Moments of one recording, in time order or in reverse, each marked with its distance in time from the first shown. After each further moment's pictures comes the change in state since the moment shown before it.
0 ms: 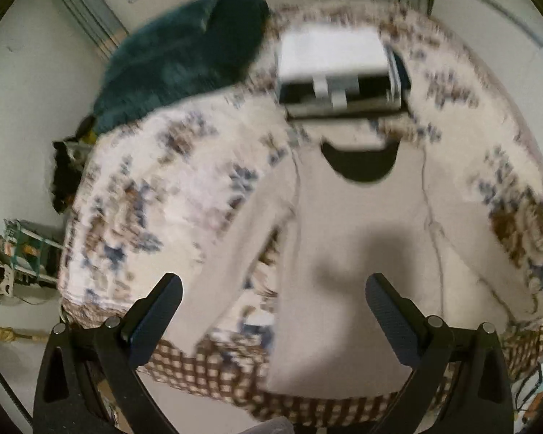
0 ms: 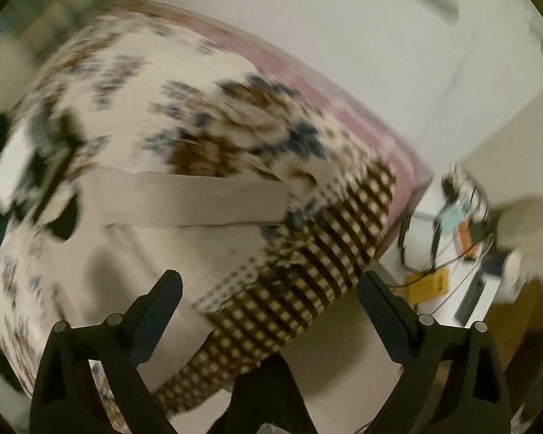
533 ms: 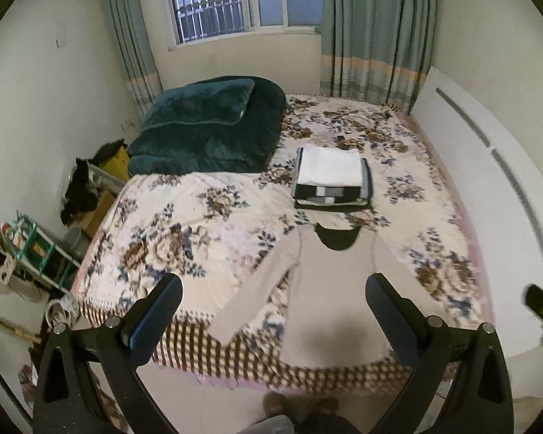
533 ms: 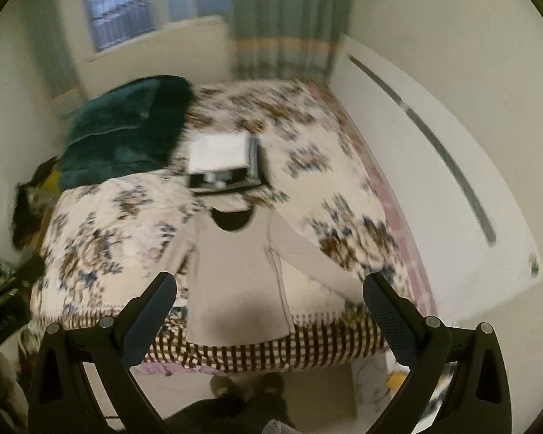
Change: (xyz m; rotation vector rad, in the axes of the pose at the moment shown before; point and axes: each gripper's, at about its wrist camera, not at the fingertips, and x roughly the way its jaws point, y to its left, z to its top) left arm -0.313 0.159 -0.034 -0.120 -0.296 -0.128; right arm -0.421 0.161 -0.176 -0.621 -0.347 0.233
